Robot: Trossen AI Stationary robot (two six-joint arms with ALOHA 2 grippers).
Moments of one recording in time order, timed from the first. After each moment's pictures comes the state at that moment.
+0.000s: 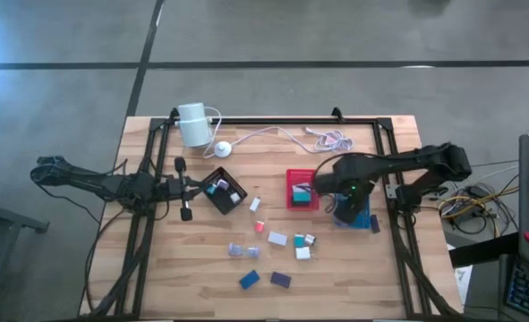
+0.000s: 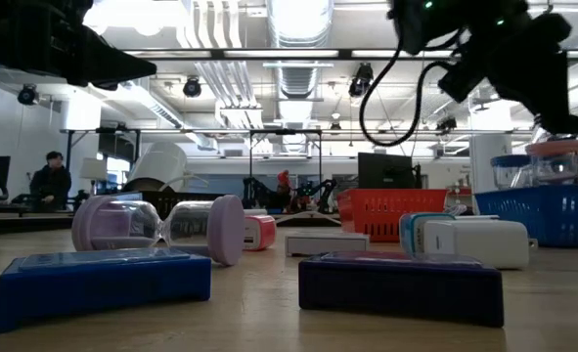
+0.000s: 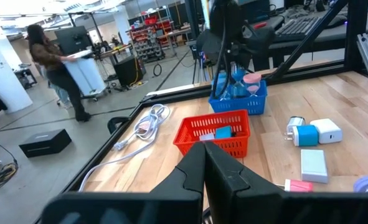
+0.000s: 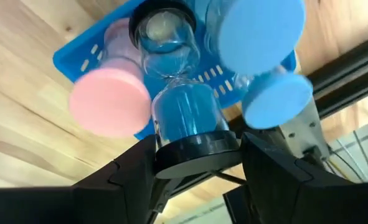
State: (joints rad) left arm -0.21 0.47 0.19 0.19 -0.39 0.23; right arm 0.03 1.54 1.19 -1.57 -0.11 0.68
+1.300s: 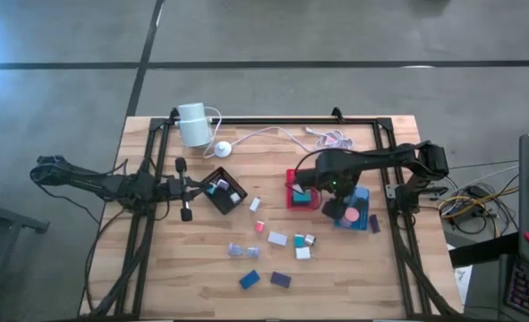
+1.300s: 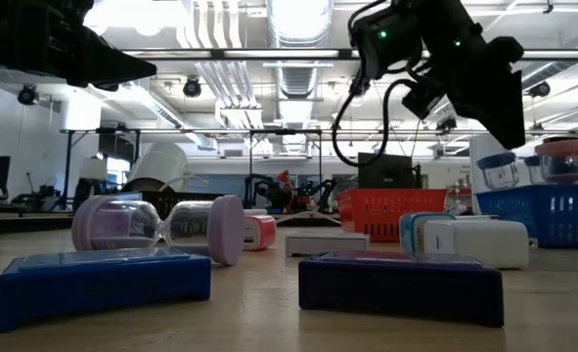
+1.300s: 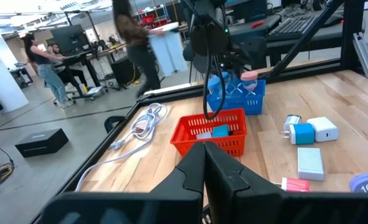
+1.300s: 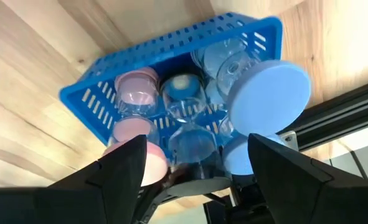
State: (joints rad) left arm -0.21 0.48 0.19 0.19 -0.38 0.22; right arm -0.05 1.73 1.32 -1.56 -0.08 0.48
